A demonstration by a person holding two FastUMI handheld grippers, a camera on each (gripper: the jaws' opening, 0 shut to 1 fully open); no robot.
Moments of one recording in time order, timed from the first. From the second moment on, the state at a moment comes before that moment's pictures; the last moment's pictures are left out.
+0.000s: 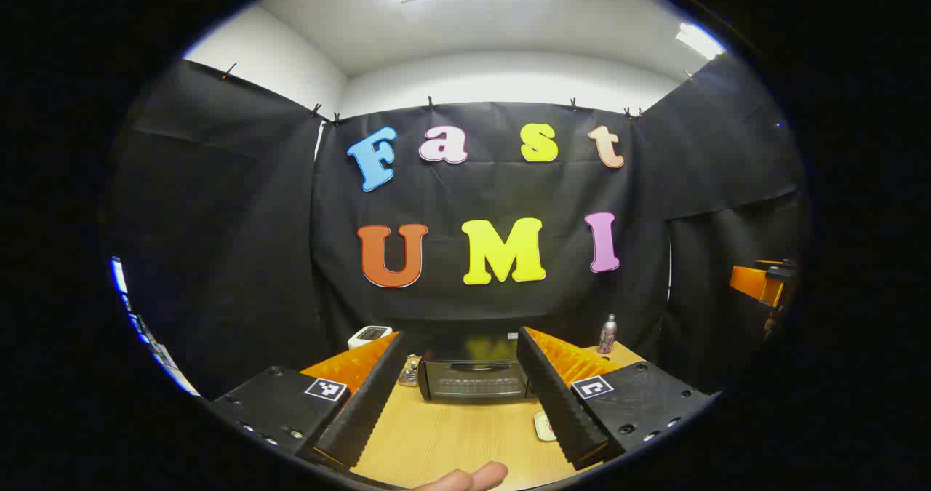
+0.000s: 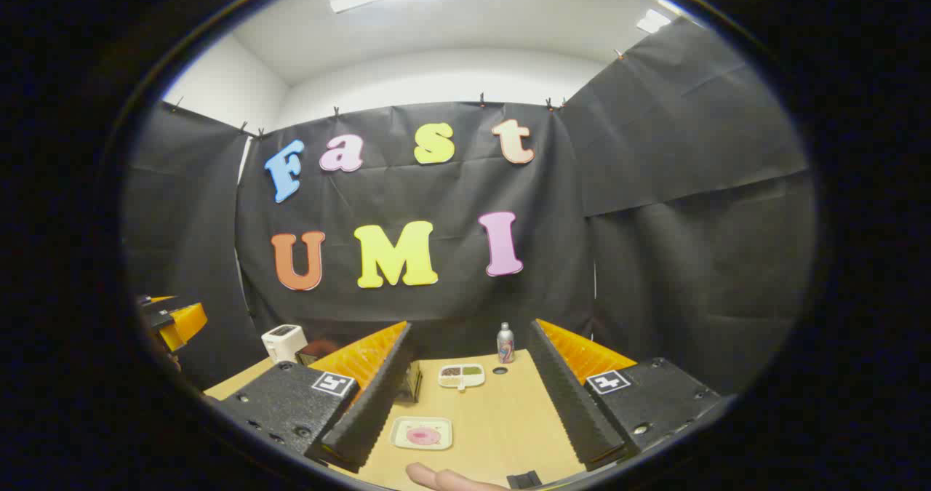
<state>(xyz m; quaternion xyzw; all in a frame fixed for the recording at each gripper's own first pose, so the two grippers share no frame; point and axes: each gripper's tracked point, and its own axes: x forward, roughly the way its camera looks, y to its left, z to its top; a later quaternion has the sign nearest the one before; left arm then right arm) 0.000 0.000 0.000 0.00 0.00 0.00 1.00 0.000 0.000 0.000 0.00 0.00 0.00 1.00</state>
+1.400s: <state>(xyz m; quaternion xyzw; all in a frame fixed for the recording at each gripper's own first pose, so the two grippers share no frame) 0.115 -0.003 -0.041 -0.01 0.03 -0.02 1.00 0.066 0.001 -0.013 0.00 -0.02 0.03 1.00</state>
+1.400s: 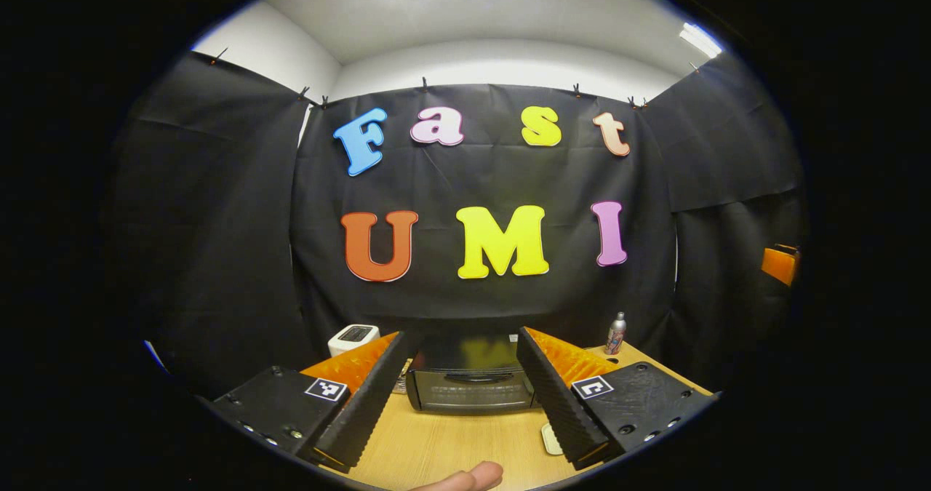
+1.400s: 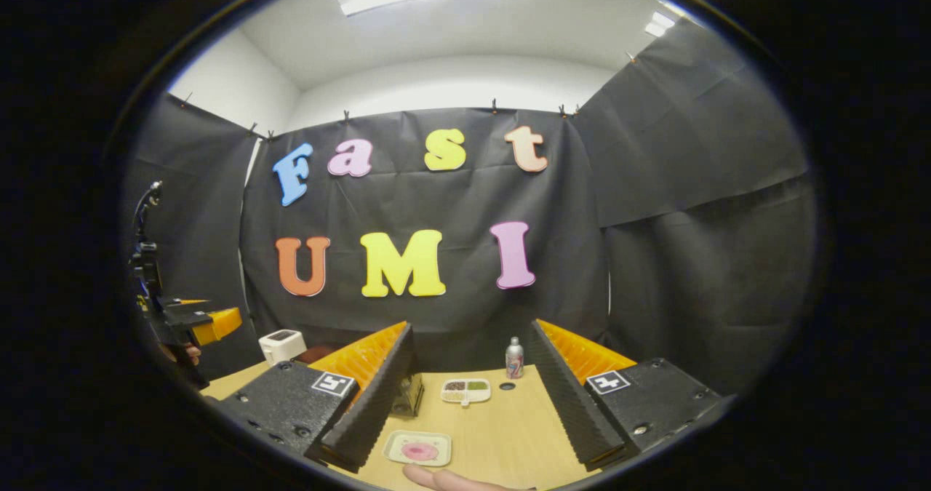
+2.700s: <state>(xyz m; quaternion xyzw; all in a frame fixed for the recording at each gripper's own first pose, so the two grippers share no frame) 0.341 -0.048 -0.275 -0.01 0.26 -0.03 0.97 0.147 -0.070 -0.062 -0.02 0.04 -0.02 1.00</state>
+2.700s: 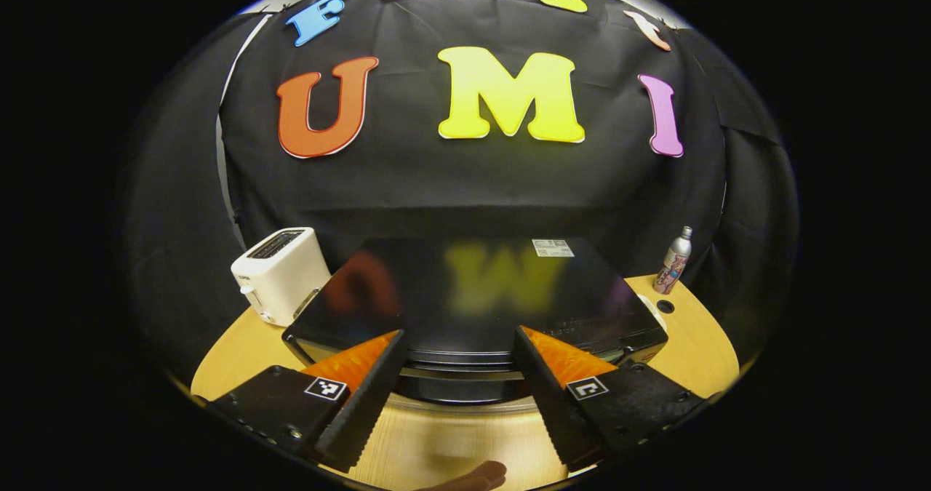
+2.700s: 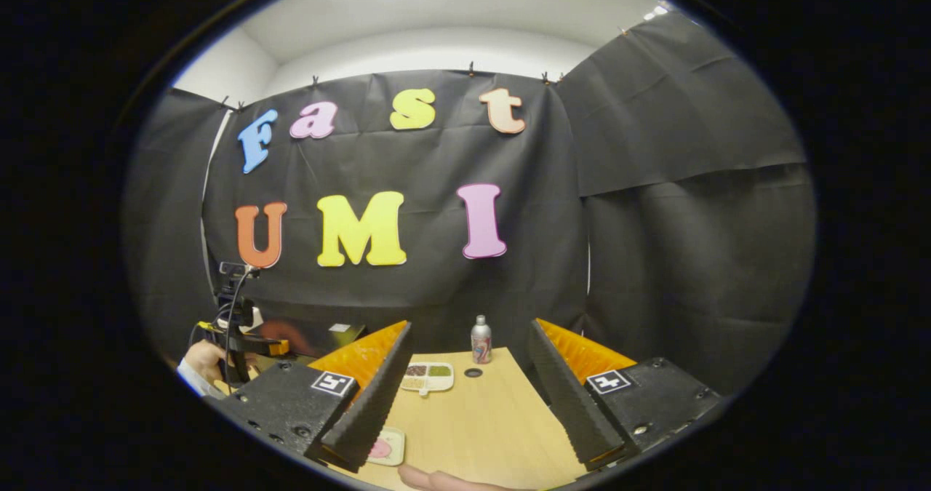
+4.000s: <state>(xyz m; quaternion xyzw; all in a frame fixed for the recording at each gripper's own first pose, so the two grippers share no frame) 0.233 -0.038 -0.299 0.00 0.24 -0.07 0.97 0.046 -0.052 -0.034 -0.04 0.00 -0.03 1.00</state>
